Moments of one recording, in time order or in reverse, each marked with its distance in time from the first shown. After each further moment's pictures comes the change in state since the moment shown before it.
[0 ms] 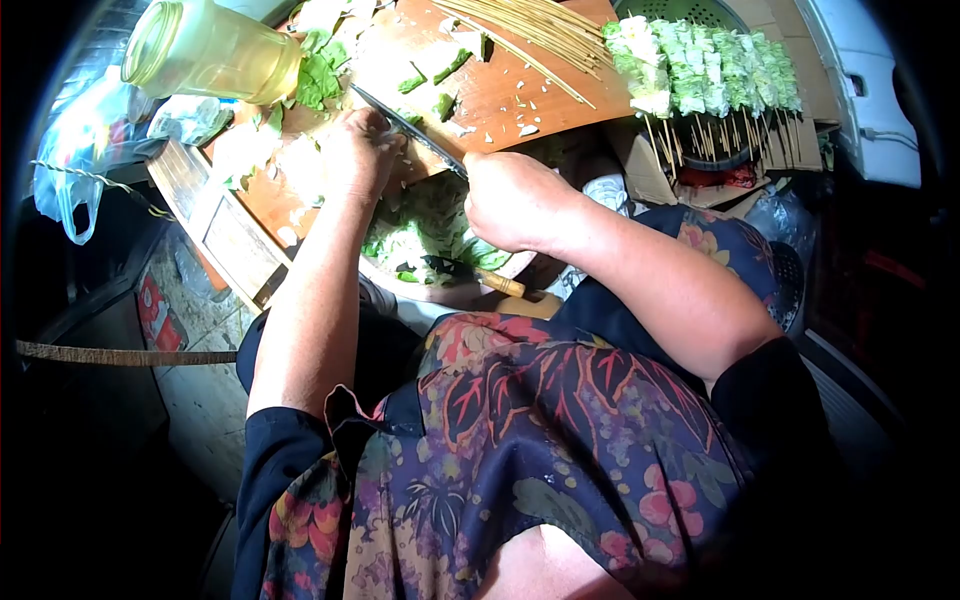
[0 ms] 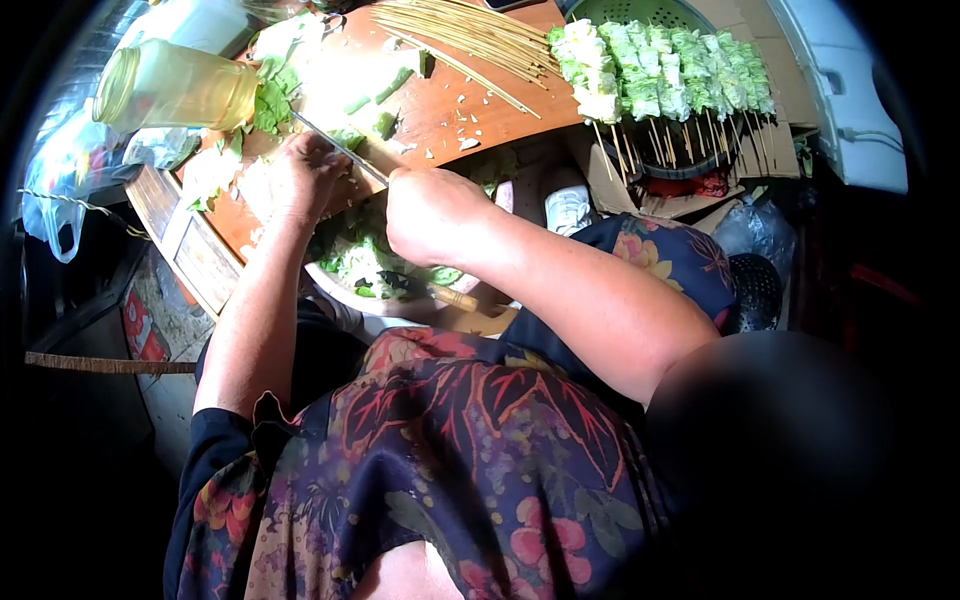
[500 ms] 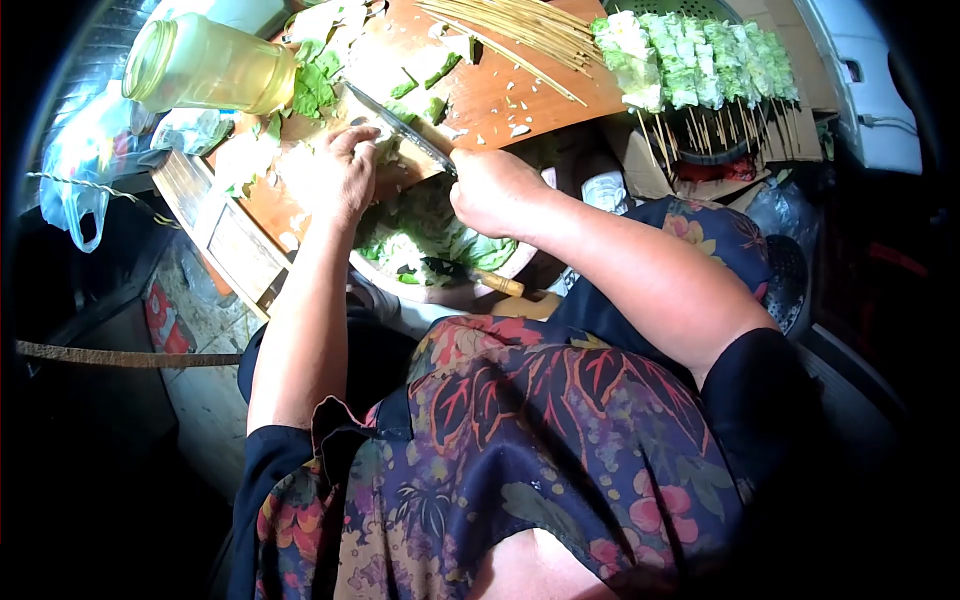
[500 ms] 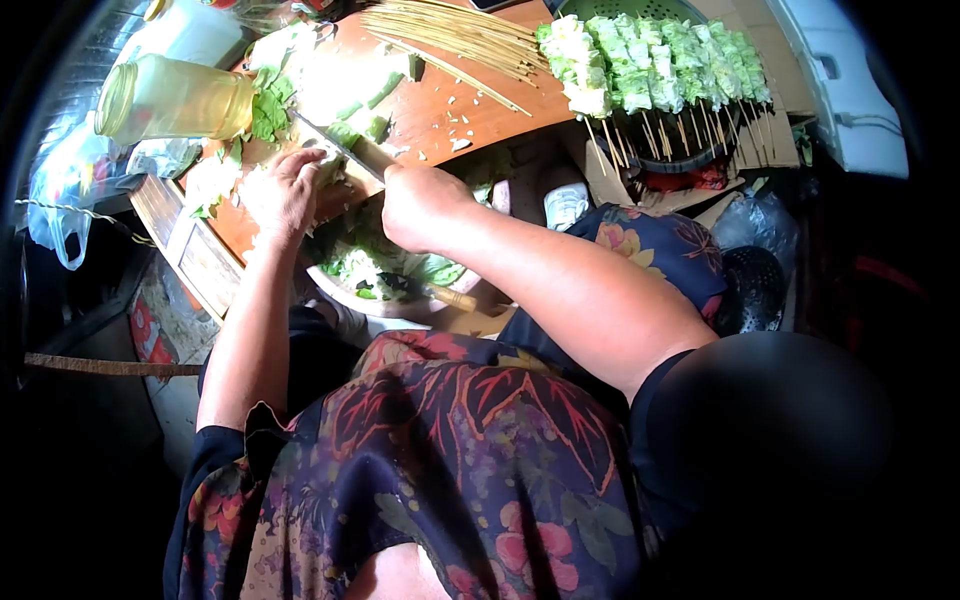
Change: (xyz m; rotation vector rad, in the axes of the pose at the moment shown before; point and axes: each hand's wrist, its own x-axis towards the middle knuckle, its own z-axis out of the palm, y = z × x) left_hand -0.009 -0.024 0.000 -0.044 0.039 0.066; right_hand 0.023 0.019 0.026 0.045 0.102 0.040
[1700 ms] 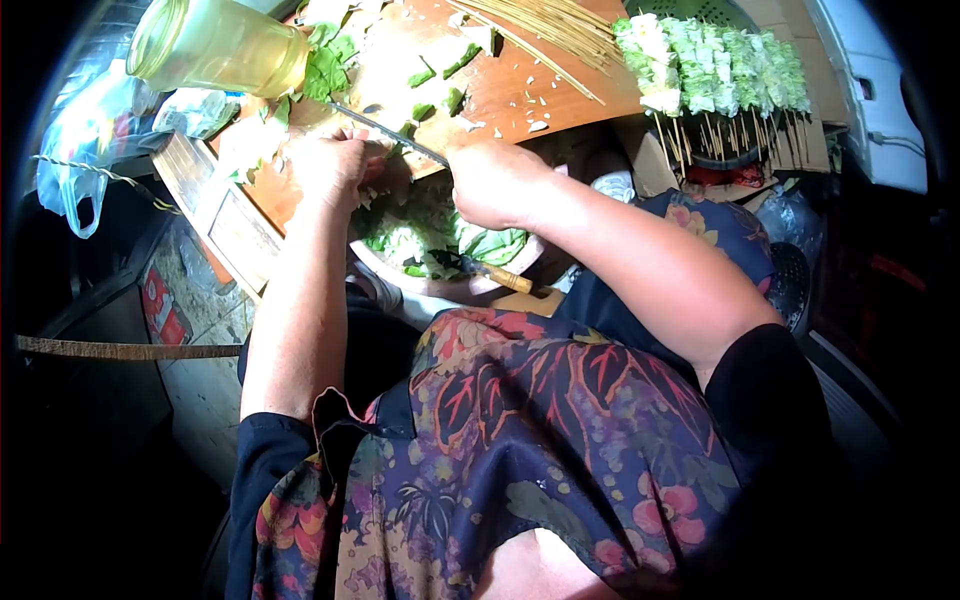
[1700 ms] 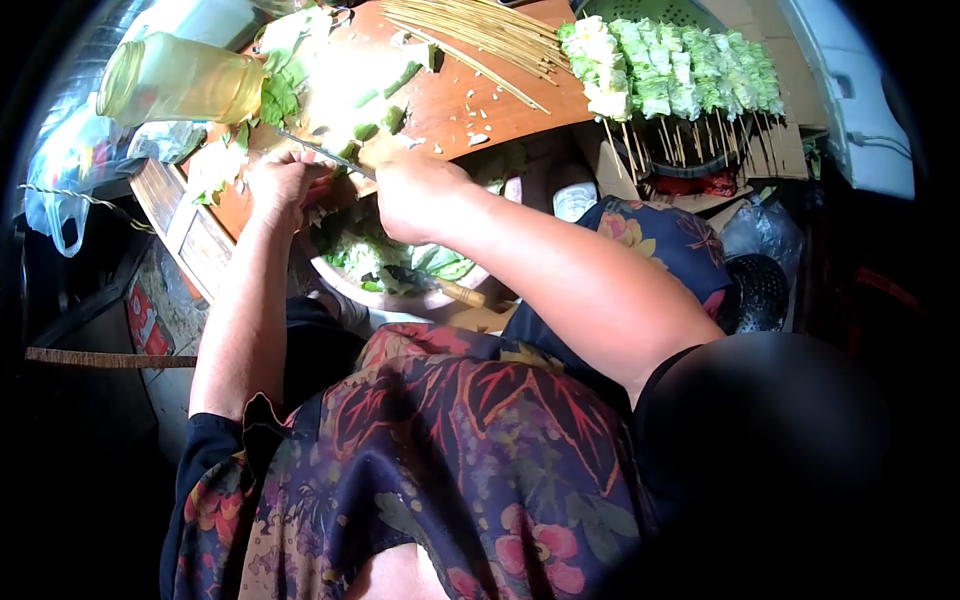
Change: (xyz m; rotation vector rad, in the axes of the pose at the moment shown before) left_hand 0.015 0.002 -0.011 -0.625 -0.214 -0.845; right_hand 0.008 -0.024 -0.014 -0.141 -0.204 -0.037
